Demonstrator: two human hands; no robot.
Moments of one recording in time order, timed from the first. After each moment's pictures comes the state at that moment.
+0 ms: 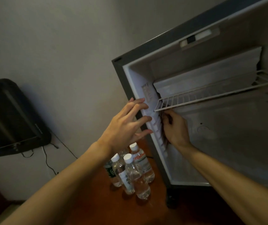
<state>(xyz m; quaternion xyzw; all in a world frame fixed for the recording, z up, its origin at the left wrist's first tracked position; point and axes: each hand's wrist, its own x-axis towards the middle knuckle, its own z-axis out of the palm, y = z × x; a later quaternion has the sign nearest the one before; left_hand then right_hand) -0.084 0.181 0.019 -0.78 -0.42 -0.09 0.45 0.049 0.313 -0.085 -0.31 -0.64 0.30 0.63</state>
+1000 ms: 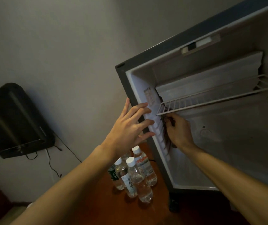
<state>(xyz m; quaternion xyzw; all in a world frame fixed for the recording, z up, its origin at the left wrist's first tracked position) -0.085 0.183 0.020 -0.77 -0.44 -0.08 0.45 0.055 0.316 -0.076 -0.34 -0.66 0.32 0.59</state>
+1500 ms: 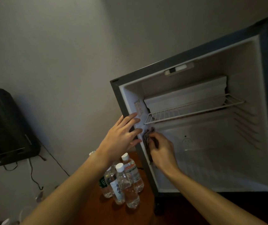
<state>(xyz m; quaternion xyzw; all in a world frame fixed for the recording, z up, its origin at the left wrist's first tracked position) -0.071 0.174 0.021 -0.75 -0.48 -0.03 0.45 0.073 0.245 -0.086 -0.29 -0.67 0.34 0.60</state>
